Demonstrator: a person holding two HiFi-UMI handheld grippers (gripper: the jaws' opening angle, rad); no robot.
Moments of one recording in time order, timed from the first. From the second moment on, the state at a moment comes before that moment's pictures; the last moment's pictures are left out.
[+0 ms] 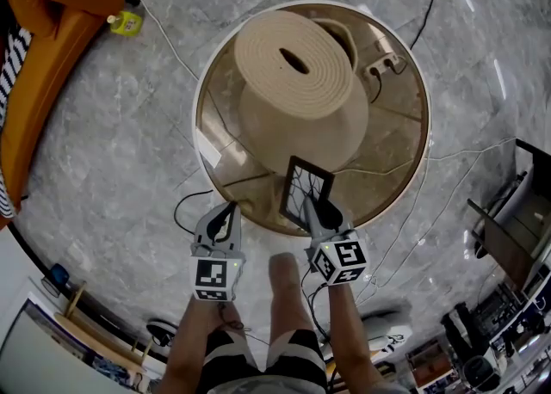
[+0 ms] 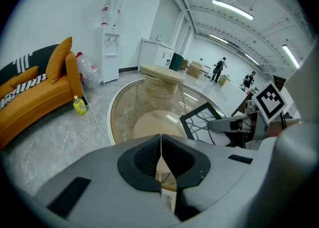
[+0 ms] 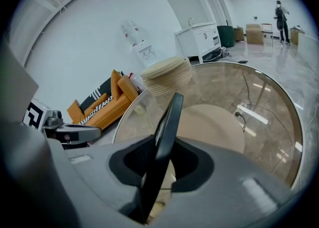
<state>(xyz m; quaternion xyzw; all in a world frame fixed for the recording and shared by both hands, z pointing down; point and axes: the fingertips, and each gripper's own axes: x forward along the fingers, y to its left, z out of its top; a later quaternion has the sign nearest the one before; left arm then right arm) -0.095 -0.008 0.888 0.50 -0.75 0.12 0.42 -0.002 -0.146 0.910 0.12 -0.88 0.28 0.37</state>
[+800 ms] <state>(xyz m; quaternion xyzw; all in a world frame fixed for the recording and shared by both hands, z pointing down) -0.084 -0.036 0.899 0.51 -0.74 0.13 0.43 0.013 -0.164 0.939 0.14 -0.86 0.30 0.38</state>
